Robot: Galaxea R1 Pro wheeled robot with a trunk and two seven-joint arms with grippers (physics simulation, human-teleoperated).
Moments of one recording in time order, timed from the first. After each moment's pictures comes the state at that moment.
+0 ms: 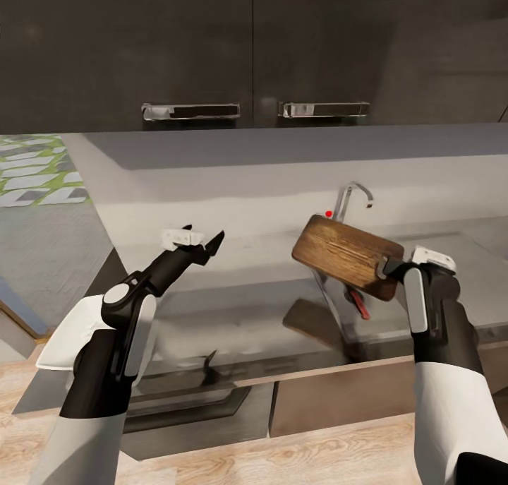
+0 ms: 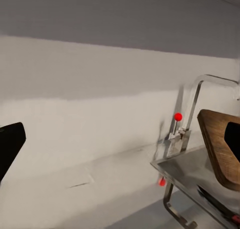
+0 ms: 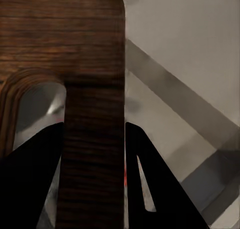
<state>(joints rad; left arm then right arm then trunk) -0.64 -0.08 -0.03 -1.60 0.09 0.37 -0.37 -0.82 -0.05 -0.29 -1.35 -0.19 0.87 -0.36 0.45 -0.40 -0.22</state>
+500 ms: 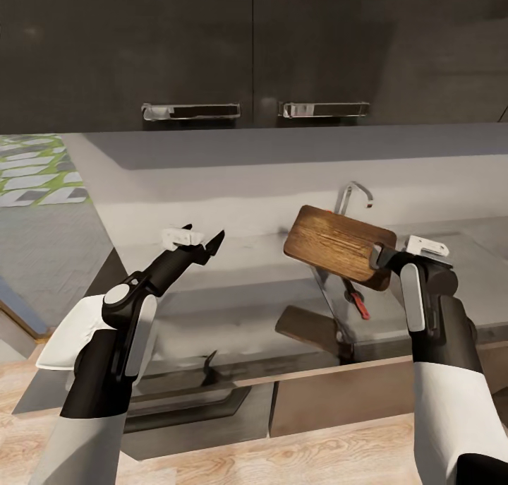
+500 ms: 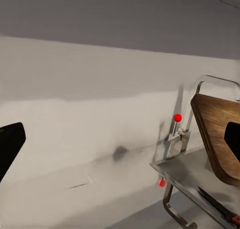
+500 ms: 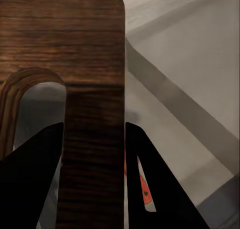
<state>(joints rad) -0.64 -0.08 -0.03 -1.60 0.09 0.36 -0.37 -0.82 -0.05 -0.23 -1.42 -0.19 0.87 -0.33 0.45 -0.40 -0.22</state>
